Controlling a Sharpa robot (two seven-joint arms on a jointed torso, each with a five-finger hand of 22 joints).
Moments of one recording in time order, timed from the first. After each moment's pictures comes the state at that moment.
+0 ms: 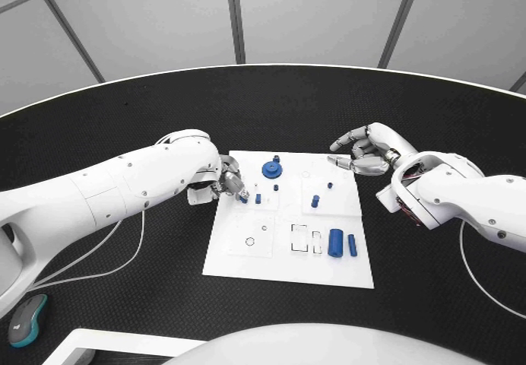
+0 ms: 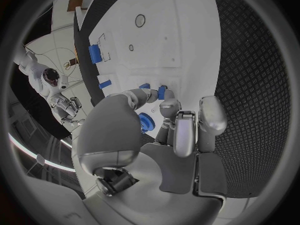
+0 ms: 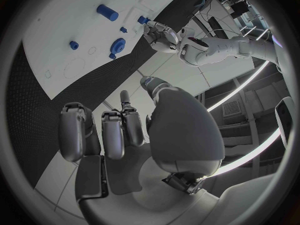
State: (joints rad) left arm 1.25 -0.47 -0.07 1.10 -1.02 0.32 -0.57; left_hand 1.18 -0.21 0.76 0.14 0.52 0.80 0.07 0.85 0.74 1.24 0.00 1.24 0.88 1.46 -0.06 1.53 1.31 0.12 1.31 0.04 1.38 1.09; right arm 1.20 -0.99 -0.07 1.65 -0.96 -0.56 -0.06; right_hand 1.28 -0.22 0.37 0.25 0.39 0.88 0.15 0.27 0.34 1.46 0.07 1.44 1.31 1.47 0.00 1.54 1.31 0.03 1.47 0.09 1.40 1.31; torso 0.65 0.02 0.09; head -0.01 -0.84
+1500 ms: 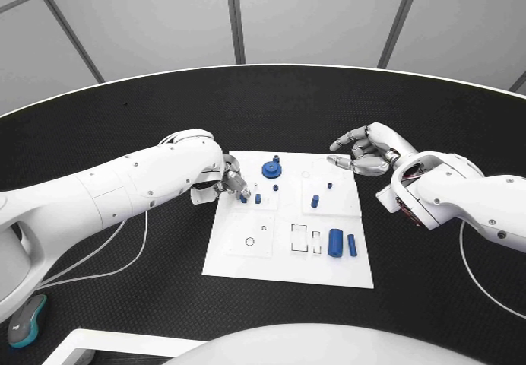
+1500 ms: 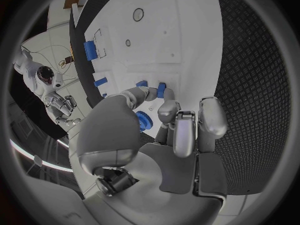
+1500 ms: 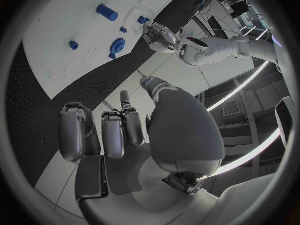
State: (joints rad) left arm 1.25 -0.45 -0.07 1.08 -1.02 0.29 -0.61; left_hand 1.15 -0.20 0.71 0.09 0.65 0.84 0.06 0.84 0.74 1.29 0.00 1.27 0.96 1.47 -0.07 1.53 1.31 0.11 1.32 0.03 1.39 1.12; right arm 1.20 -0.99 -0.07 1.65 -0.96 -0.56 -0.06; right_hand 1.28 -0.22 0.37 0.25 0.39 0.88 0.15 0.27 0.34 1.46 0.07 1.44 1.31 1.47 0.00 1.54 1.31 0.03 1.47 0.09 1.40 1.31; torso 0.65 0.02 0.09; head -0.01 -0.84
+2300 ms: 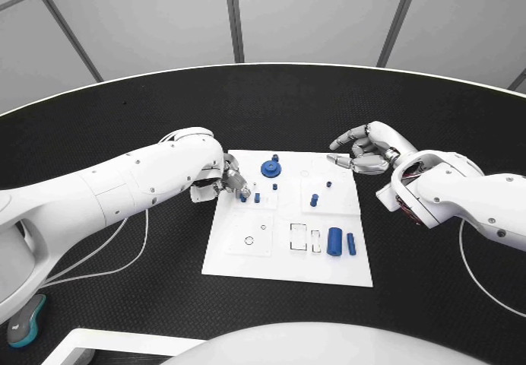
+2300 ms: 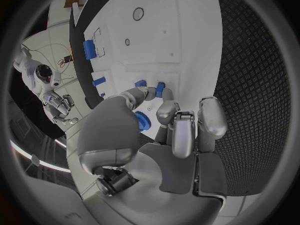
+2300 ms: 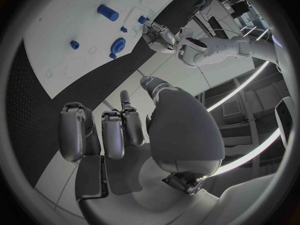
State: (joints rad) left arm 1.25 -0.43 -0.07 1.05 -1.01 0.31 -0.63; left_hand 1.12 -0.18 0.68 0.06 0.61 0.85 0.05 0.85 0.75 1.31 -0.01 1.28 0.98 1.46 -0.08 1.53 1.31 0.11 1.33 0.03 1.39 1.12; right arm 1.20 -0.99 -0.07 1.65 -0.96 -0.56 -0.06; right_hand 1.28 -0.22 0.37 0.25 0.39 0.88 0.15 0.27 0.34 1.46 0.07 1.44 1.31 1.47 0.00 1.54 1.31 0.03 1.47 0.09 1.40 1.31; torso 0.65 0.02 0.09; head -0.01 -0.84
